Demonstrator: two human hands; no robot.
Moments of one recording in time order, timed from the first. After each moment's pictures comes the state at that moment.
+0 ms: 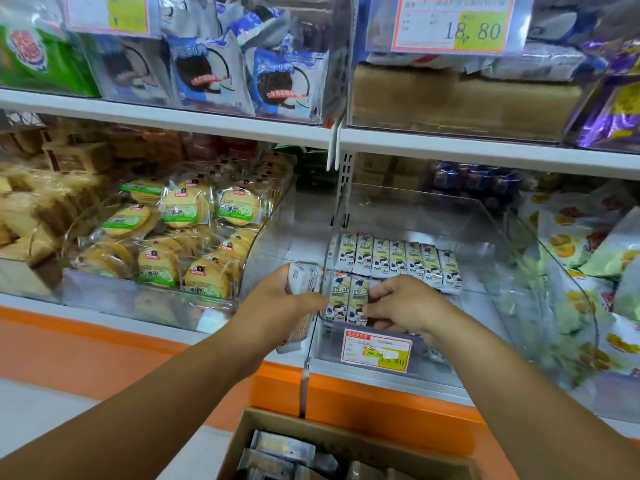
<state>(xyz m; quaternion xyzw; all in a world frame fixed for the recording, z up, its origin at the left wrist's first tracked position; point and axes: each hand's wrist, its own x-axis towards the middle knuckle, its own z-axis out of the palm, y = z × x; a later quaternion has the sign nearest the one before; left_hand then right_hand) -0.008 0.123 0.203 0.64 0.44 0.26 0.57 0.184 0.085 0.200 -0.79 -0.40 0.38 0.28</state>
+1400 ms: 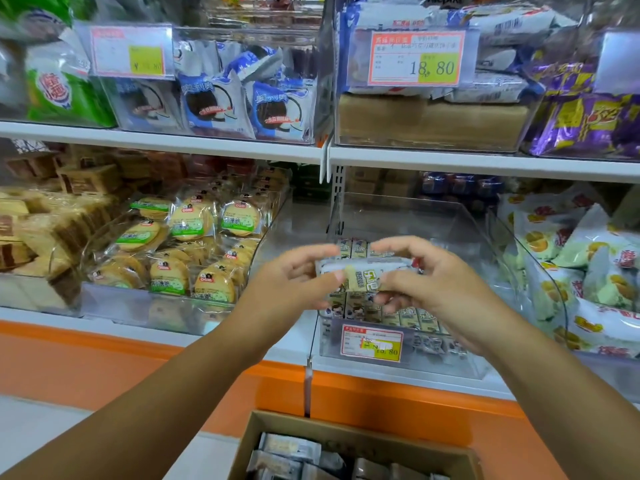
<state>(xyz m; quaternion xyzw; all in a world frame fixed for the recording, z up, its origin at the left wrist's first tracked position) -0.010 0.108 0.232 0.65 0.31 0.36 0.59 0.171 0.019 0.256 -0.60 -0.48 0.37 0.53</state>
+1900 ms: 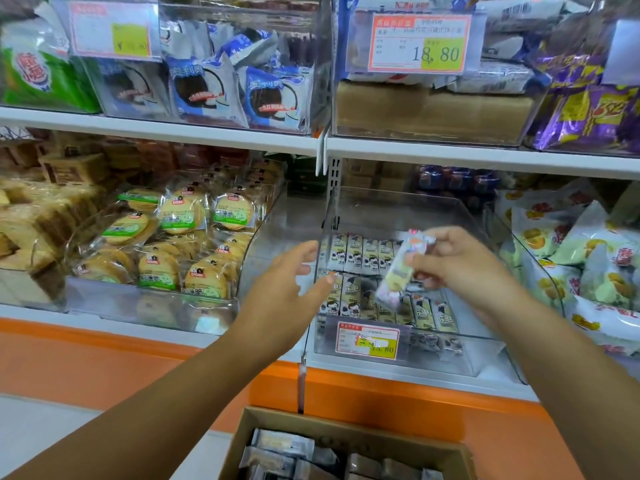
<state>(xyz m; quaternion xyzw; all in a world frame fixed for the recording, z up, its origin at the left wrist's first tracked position) -0.001 0.107 0.217 0.79 0.40 0.32 0.34 0.224 0.042 0.242 -0.71 -0.41 0.28 0.50</state>
